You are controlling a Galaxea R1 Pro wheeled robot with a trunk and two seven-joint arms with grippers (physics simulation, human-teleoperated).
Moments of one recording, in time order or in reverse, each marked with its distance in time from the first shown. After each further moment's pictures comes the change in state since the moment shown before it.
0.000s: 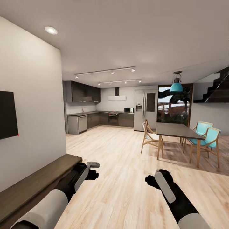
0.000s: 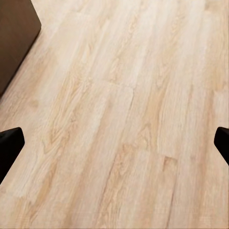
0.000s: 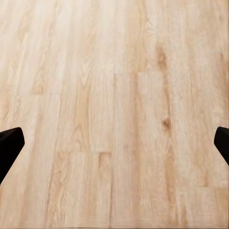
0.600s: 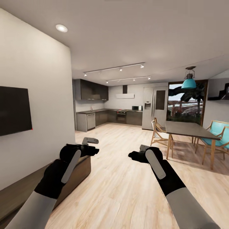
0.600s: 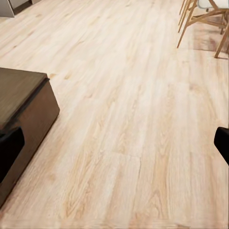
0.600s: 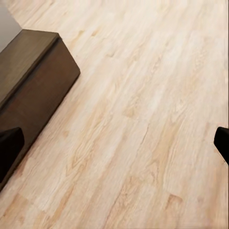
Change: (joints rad) left arm 0.052 0.078 -0.001 -0.720 -0.006 0.270 -0.022; right arm -0.200 0.062 0.083 -0.079 -0.008 0.104 0.202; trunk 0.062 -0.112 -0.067
